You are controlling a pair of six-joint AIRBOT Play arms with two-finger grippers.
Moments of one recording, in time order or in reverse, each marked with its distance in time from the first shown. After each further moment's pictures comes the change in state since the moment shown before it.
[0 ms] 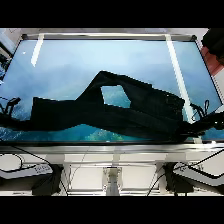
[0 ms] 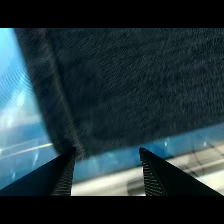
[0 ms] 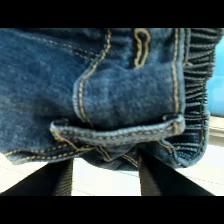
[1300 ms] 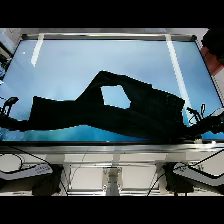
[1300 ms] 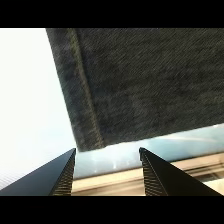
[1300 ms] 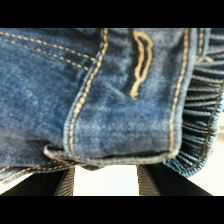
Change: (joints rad) left arm 0.031 0.041 0.001 0.061 0.047 -0.013; right arm 0.000 0.000 -0.070 -0.006 -0.034 -0.003
